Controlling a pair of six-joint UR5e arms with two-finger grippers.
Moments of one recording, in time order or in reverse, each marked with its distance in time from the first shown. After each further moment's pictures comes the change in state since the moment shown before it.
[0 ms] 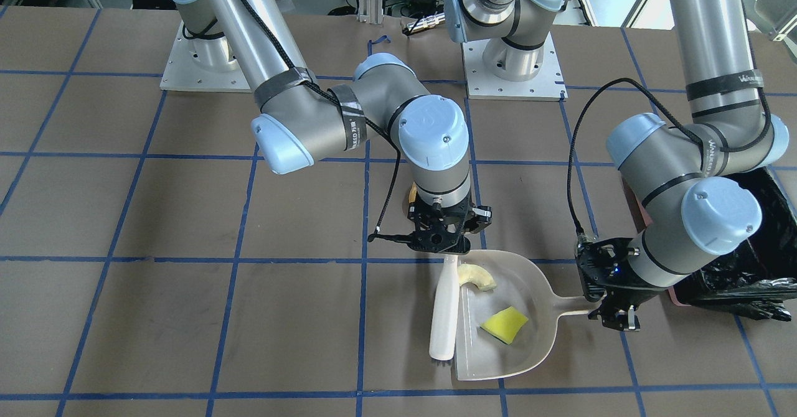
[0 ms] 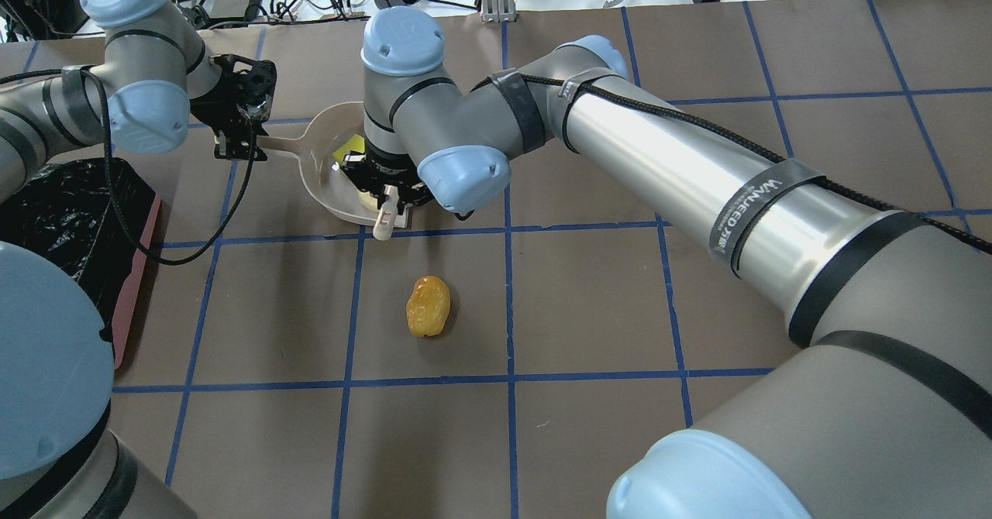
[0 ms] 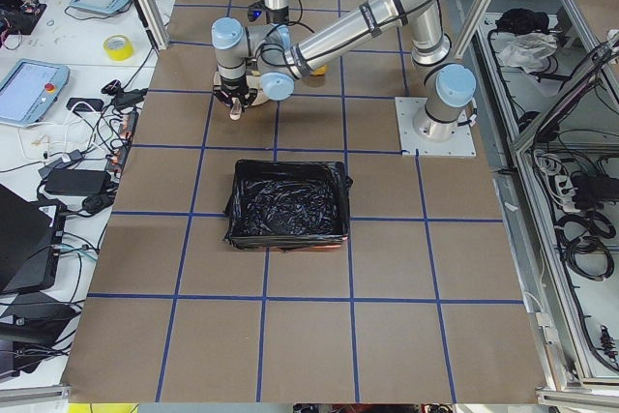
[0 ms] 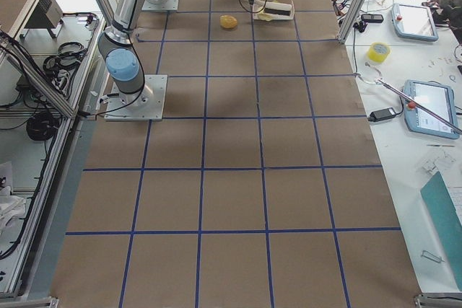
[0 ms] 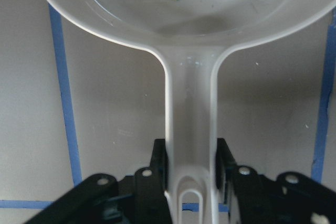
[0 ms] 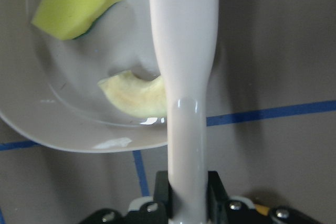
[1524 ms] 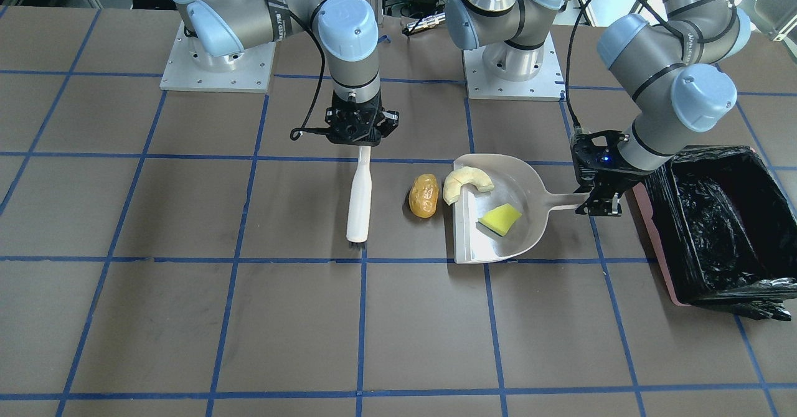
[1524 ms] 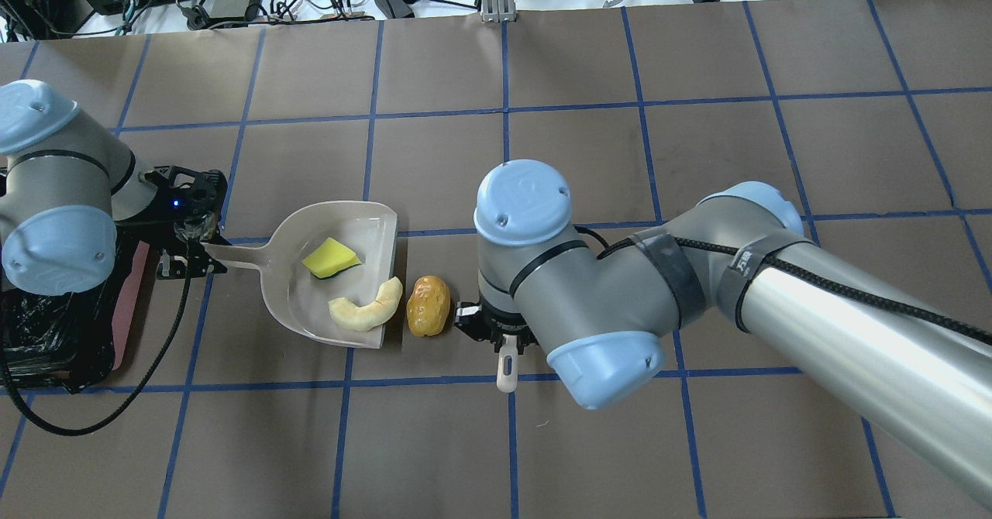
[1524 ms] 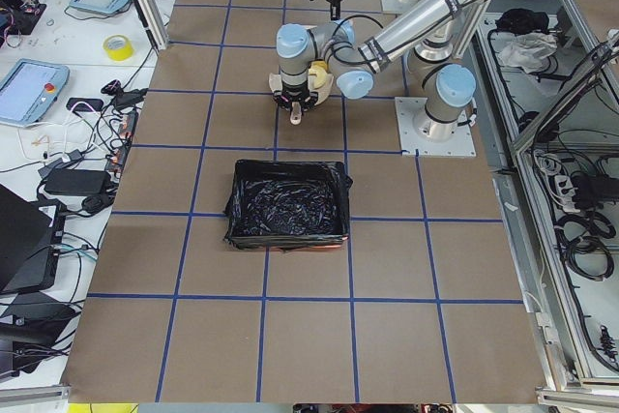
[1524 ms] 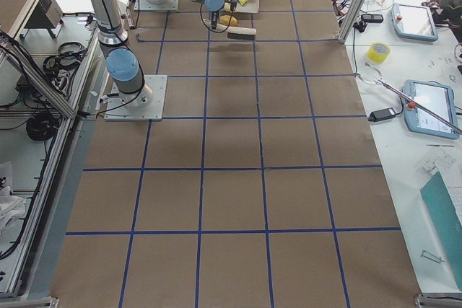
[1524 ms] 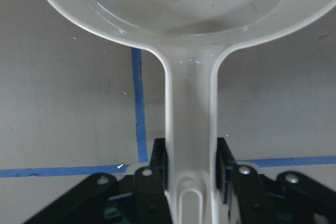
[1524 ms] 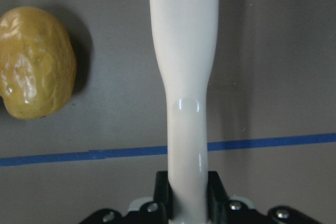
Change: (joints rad) left arm 0.137 0.372 -0.464 -0.032 -0.016 0.150; right arm 0.029 -0.440 0.639 -0.050 -0.088 -0.056
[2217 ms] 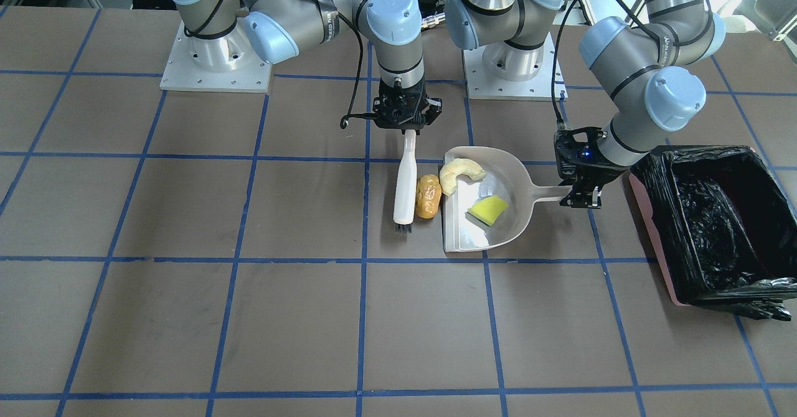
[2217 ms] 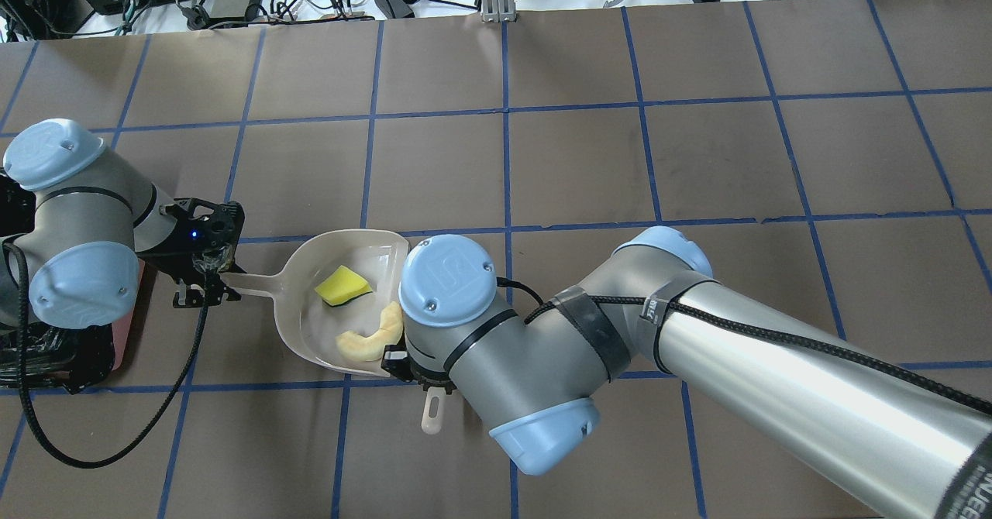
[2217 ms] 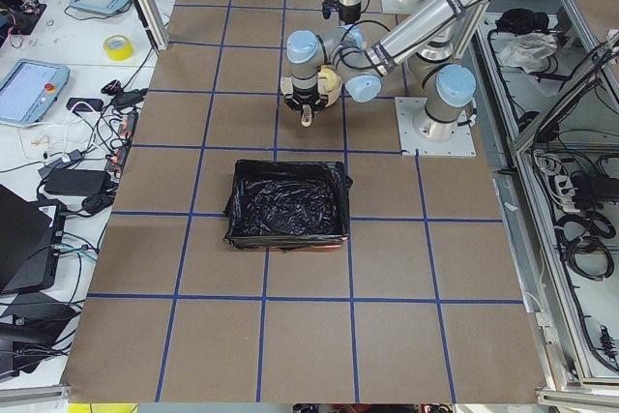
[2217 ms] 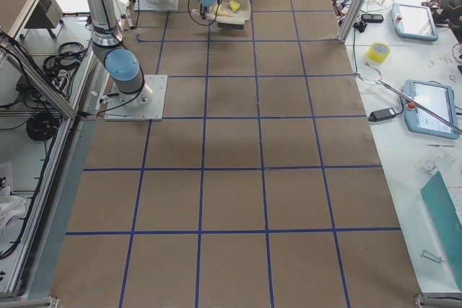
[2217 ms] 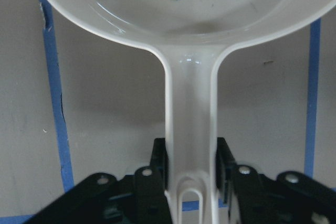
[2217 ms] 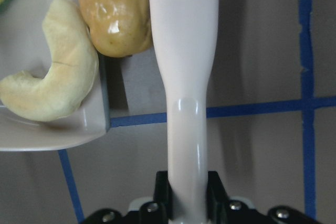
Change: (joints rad) left arm -0.005 0.010 -0.081 0.049 0.007 0.003; right arm 0.152 0.093 -0.004 -0.208 0.078 0.202
